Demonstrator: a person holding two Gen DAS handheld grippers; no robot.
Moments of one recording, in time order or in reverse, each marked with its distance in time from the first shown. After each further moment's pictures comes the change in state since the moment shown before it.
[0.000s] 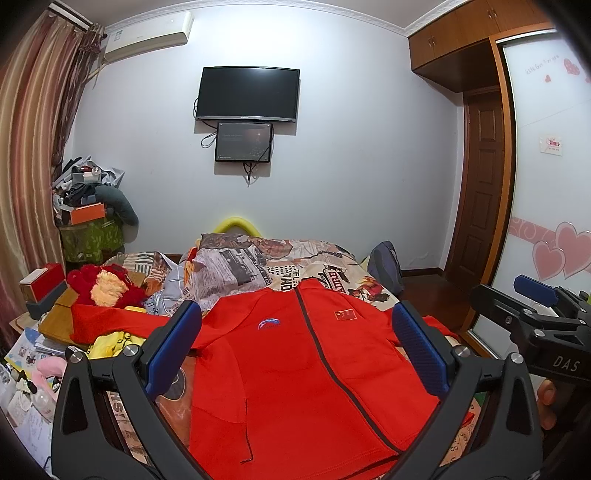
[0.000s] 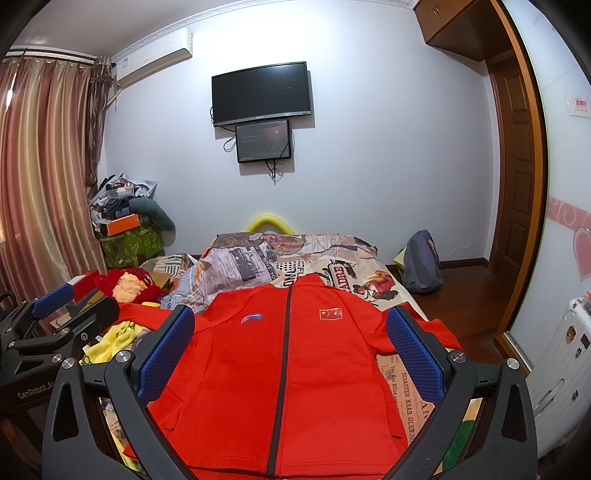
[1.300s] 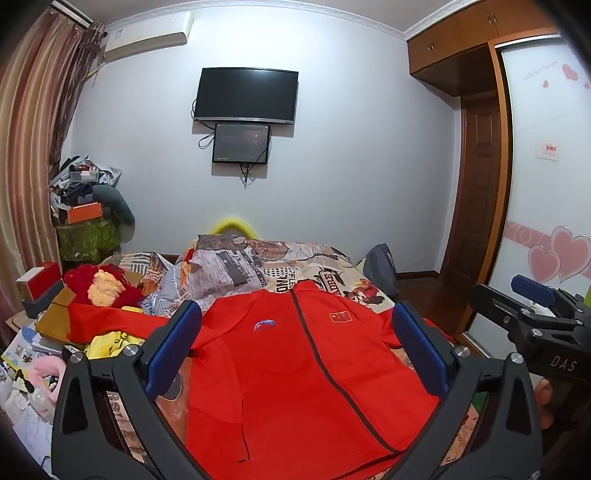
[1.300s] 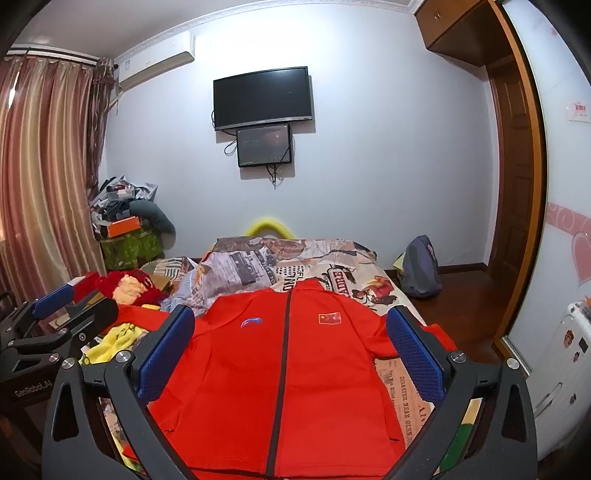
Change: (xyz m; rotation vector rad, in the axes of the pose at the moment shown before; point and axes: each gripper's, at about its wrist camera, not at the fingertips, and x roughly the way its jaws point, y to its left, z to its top) left arm 0.000 0.009 -0.009 -0.004 -0.015 -0.014; right arm -0.001 0.001 0.007 -0.005 -0.016 -0.002
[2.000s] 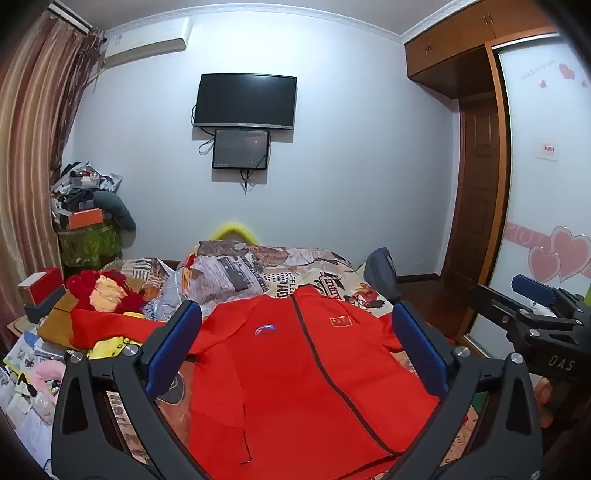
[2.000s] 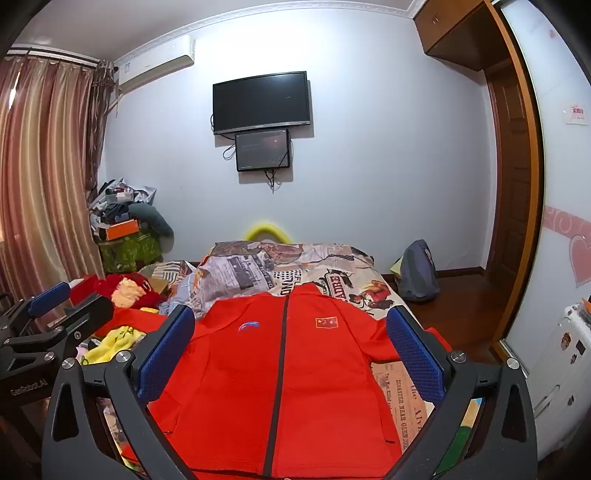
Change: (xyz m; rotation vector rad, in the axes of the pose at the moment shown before) left arm -0.010 -0.012 0.010 0.017 0.002 0.001; right arm -0.005 -0.005 0.004 -0.006 -0.010 -0.006
